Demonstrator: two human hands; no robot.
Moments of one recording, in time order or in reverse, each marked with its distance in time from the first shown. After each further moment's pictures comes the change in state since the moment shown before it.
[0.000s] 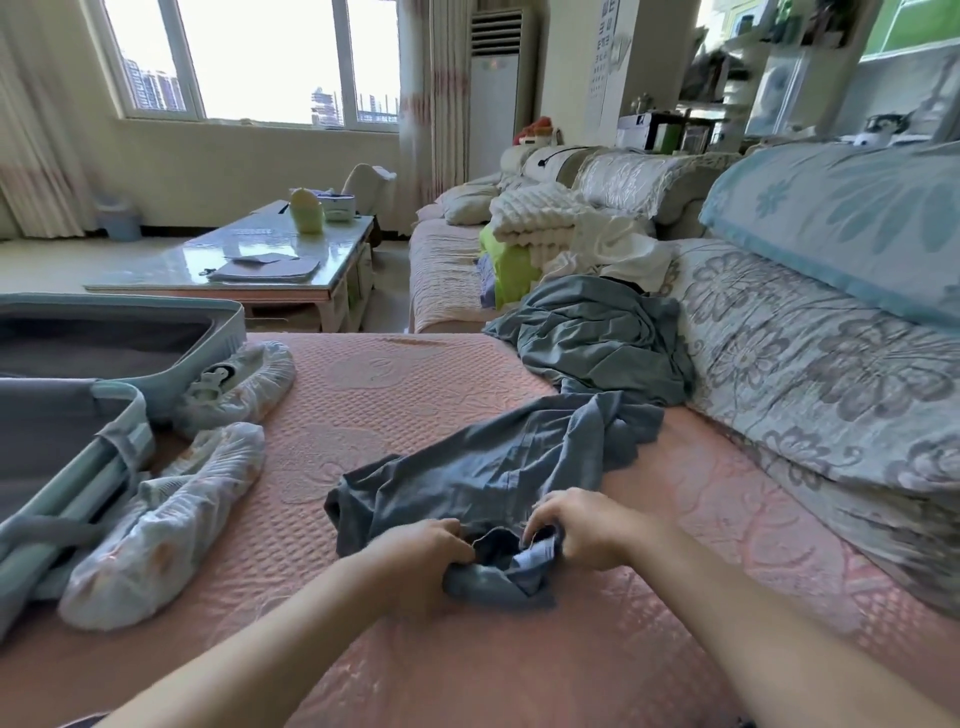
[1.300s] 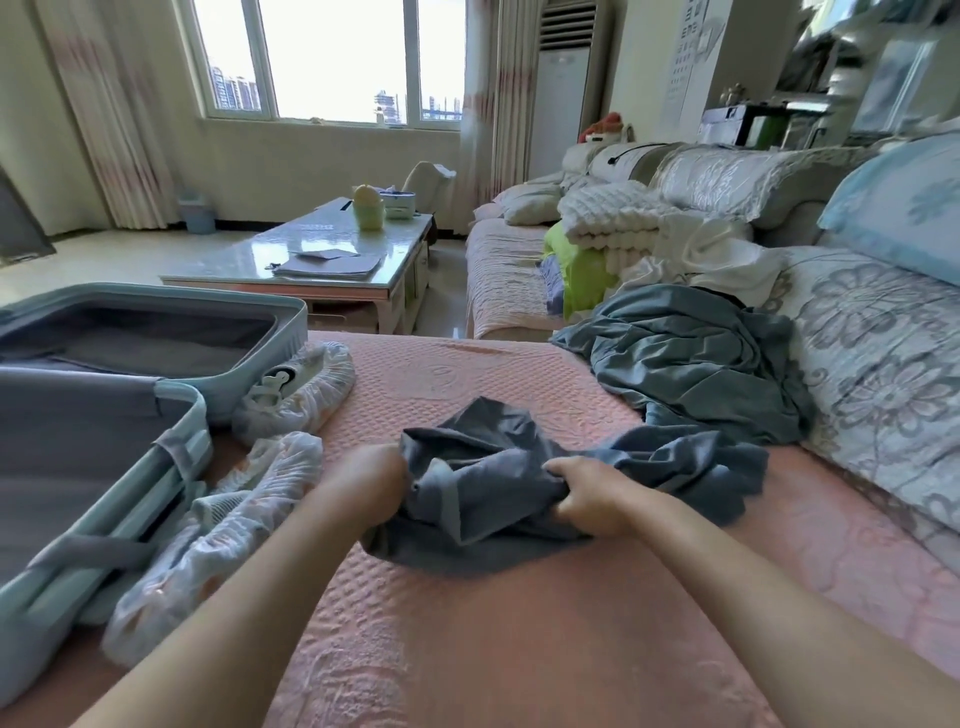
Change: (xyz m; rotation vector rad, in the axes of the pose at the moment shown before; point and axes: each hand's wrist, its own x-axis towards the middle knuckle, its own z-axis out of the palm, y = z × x) left_hand 0.001 -0.137 -0.066 -0.006 0.166 -0.706; right_hand 0.127 -0.045 -0.030 0.135 0.145 -0.036
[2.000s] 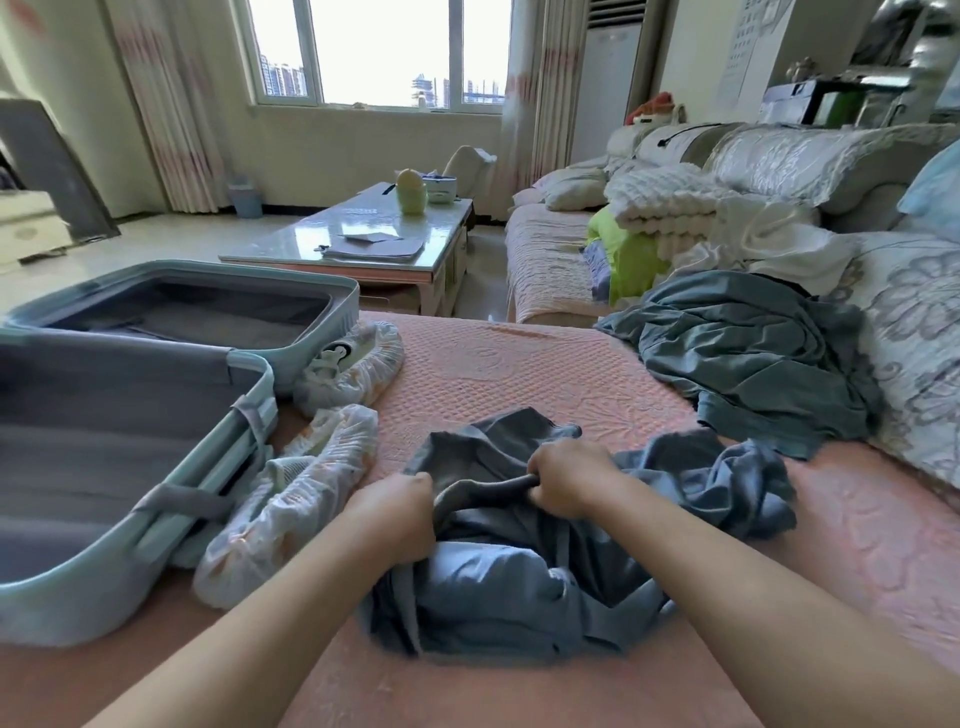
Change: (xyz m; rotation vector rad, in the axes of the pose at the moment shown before) left_hand -0.063 -0.014 0.011 0.092 -0.195 -0.066; right_hand 0.016 -0.090 0.029 -0.491 0.033 -0.017
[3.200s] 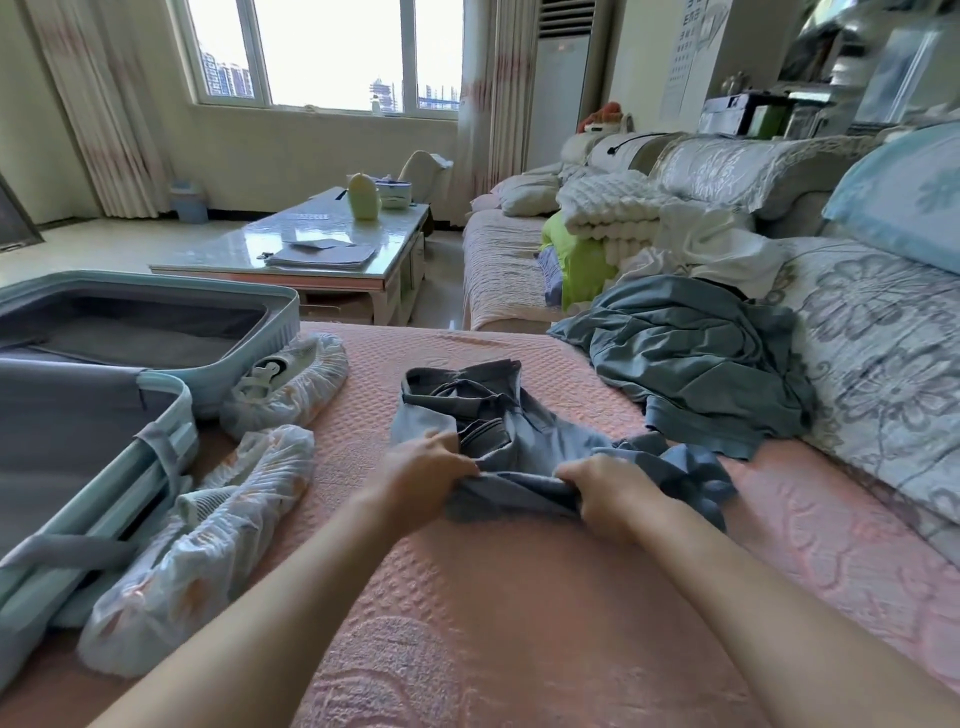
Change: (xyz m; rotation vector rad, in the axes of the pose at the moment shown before) left_hand 0.081 0.045 0.000 -0.108 0.558 0.679; right_hand -0.027 0.099 0.017 0.158 0.047 0.042
